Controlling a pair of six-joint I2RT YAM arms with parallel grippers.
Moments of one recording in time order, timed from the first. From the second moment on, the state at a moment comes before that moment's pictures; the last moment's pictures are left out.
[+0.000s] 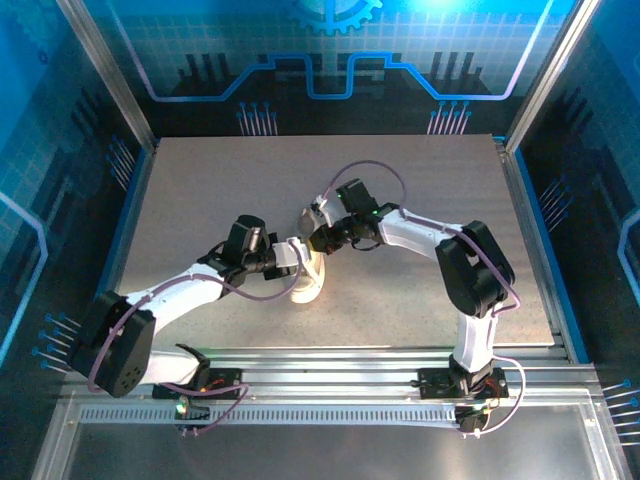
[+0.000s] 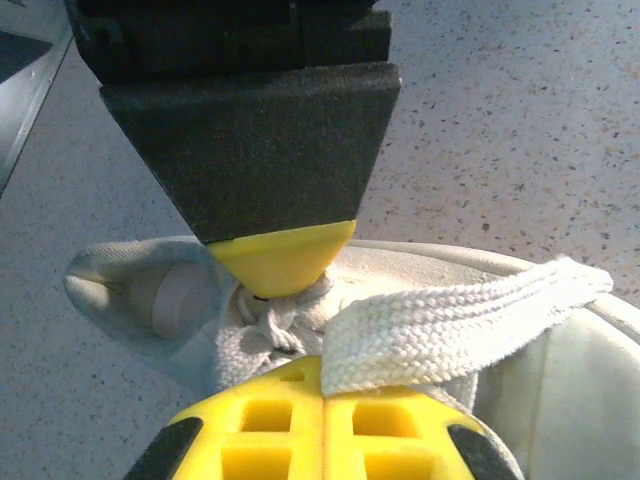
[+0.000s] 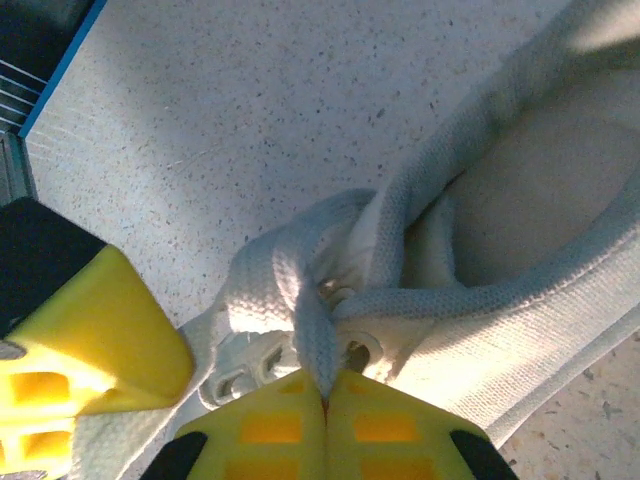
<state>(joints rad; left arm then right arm) -0.43 1.33 0.64 0.02 0.33 0.87 0.59 1.89 1.27 -0.28 -0.60 0.11</state>
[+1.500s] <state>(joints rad) -0.34 1.50 0.87 -0.23 0.49 1.02 0.59 1.81 1.18 -0.22 -0.62 -0.11</state>
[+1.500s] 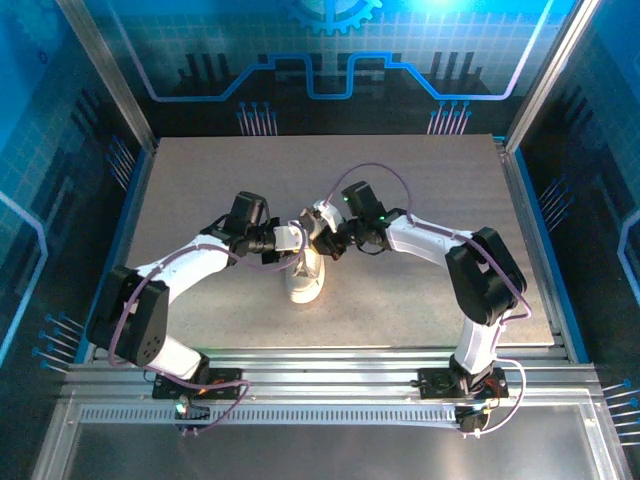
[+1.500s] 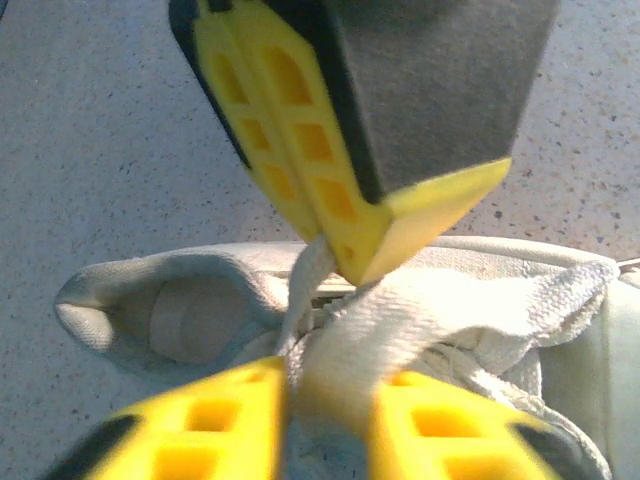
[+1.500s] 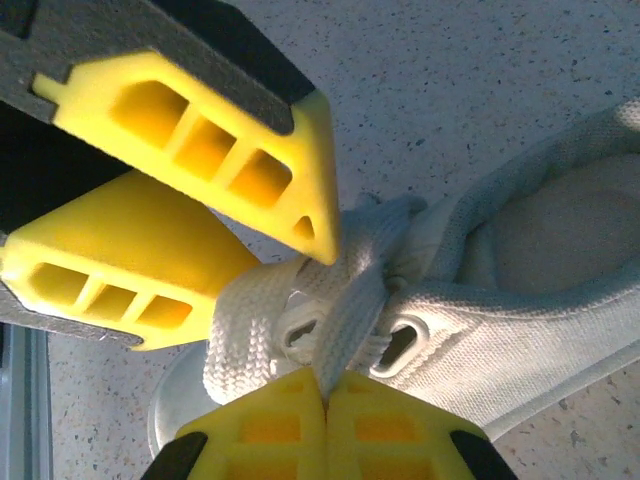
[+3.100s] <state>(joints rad) -0.36 1.64 0.99 -0.33 0.51 1.04 0.57 1.85 1.20 -0.24 -0.71 -0.11</state>
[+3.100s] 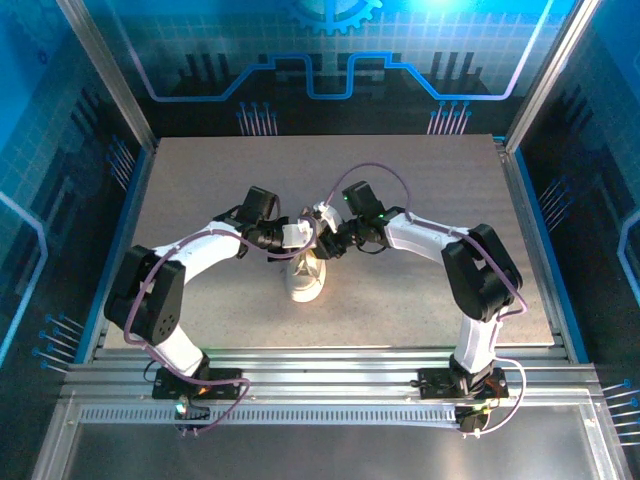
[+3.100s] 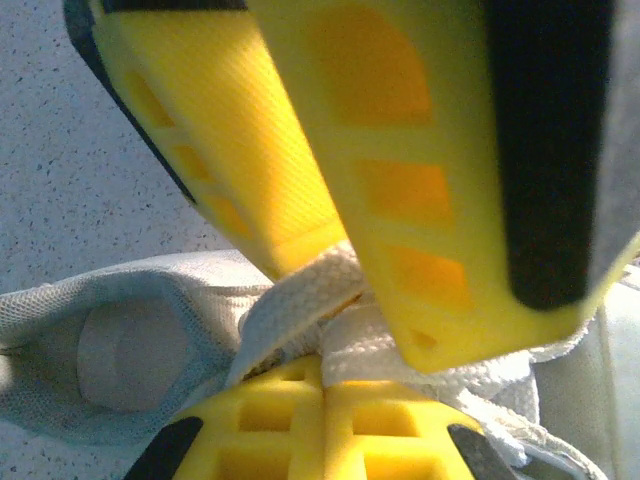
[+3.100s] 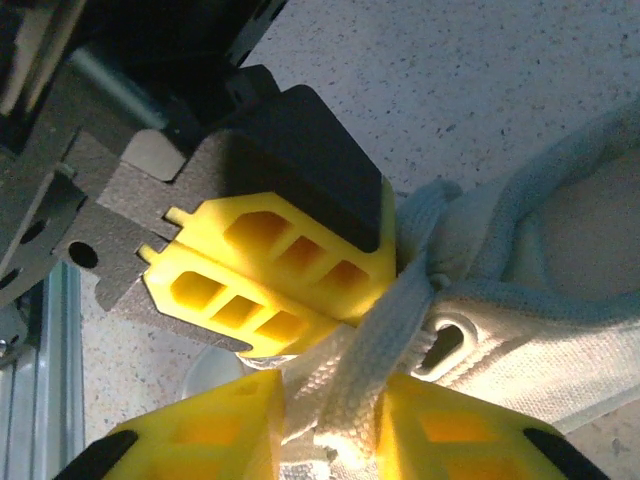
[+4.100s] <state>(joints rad) -0.30 1.50 0.92 -0.27 0.51 1.01 0.59 1.87 1.21 -0.23 -0.58 -0.14</state>
